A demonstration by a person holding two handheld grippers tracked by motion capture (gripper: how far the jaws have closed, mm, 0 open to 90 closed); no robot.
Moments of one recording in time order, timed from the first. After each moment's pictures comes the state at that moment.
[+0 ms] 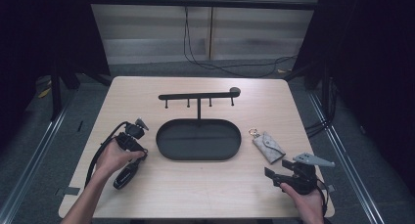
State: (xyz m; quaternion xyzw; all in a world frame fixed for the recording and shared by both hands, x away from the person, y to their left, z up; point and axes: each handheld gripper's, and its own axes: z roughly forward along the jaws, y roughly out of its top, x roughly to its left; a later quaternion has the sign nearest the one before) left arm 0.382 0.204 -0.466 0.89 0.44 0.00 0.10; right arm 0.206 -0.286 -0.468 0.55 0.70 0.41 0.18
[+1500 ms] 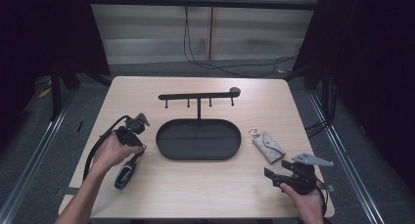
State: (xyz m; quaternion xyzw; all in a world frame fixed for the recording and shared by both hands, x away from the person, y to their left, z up) left arm 0.384 0.199 -0.437 0.90 0.43 0.00 0.07; right arm 0.207 -0.285 -0.469 0.55 0.71 0.41 0.18
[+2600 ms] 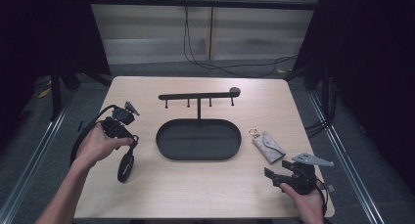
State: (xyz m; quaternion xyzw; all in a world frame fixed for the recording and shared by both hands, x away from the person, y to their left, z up) left arm 0.374 0.217 -0.380 0.90 0.43 0.01 0.11; right arm 0.207 -0.285 -0.470 0.55 0.71 0.41 0.18
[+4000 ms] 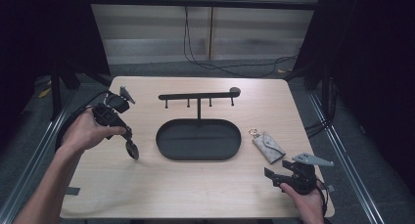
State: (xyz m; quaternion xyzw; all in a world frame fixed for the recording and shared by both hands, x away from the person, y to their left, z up) left arm 0.374 0.215 -0.323 0.91 0.40 0.02 0.10; right arm 0.207 -0.285 -0.470 0.55 0.71 0.40 0.18
